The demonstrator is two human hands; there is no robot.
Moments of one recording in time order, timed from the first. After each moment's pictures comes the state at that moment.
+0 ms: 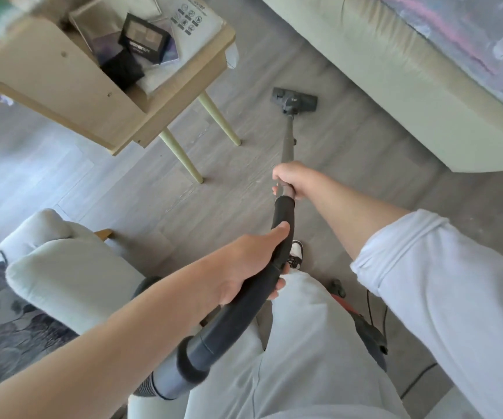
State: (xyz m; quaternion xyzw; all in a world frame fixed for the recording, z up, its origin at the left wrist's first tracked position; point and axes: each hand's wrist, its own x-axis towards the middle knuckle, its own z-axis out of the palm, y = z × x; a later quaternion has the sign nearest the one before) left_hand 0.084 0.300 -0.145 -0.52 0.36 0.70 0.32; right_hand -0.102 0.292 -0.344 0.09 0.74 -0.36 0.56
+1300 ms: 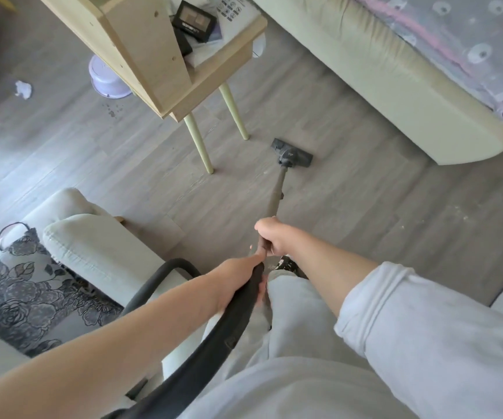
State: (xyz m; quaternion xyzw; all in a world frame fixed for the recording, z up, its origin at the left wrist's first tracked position) left_hand 0.286 0.340 -0.171 -0.59 0.24 0.72 0.28; right_hand 0.161 0.362 -0.293 0.13 0.74 -0.26 0.60
